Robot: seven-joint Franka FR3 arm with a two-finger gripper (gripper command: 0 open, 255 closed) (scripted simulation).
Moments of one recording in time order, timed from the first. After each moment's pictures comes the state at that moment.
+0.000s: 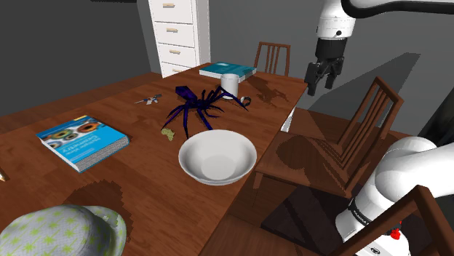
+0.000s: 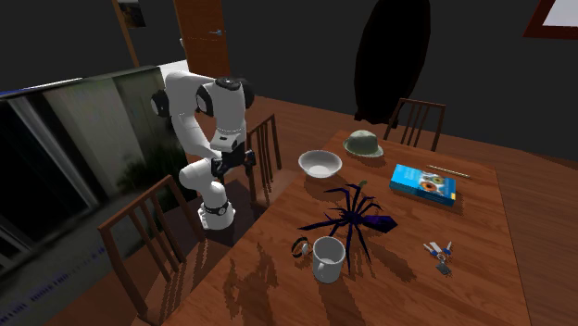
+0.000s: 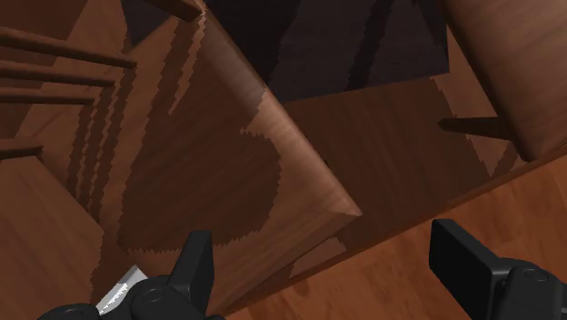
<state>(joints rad) 0.00 -0.78 0.01 -2.28 -0.04 1.45 0.15</state>
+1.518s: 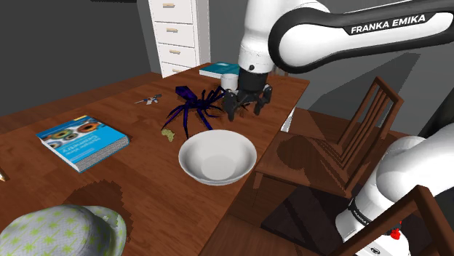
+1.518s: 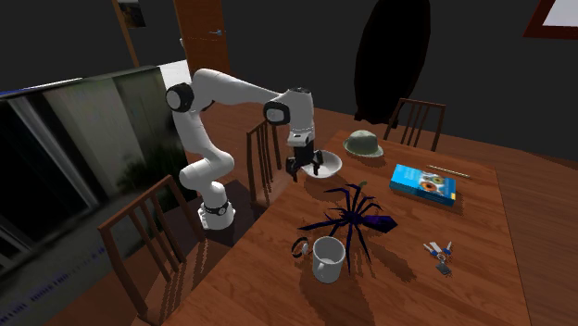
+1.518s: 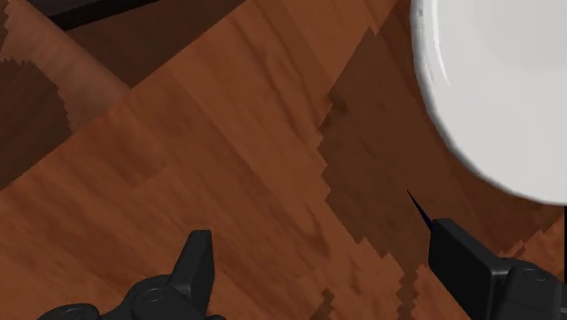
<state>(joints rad) 0.03 -0.48 0.47 -2.22 0.11 1.93 0.70</state>
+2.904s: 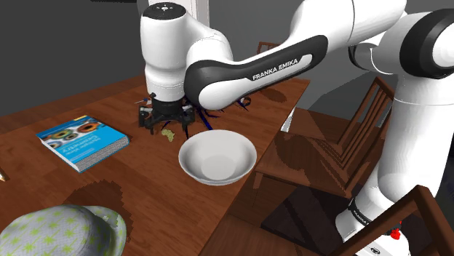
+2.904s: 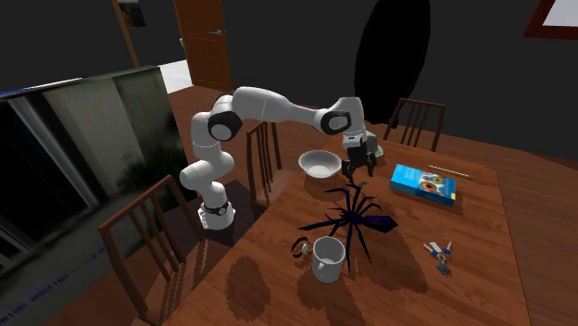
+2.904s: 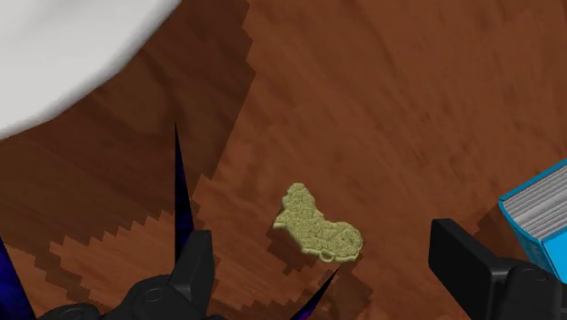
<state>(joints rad) 0.09 0.26 0.78 -1.67 -0.54 2.04 1.40</state>
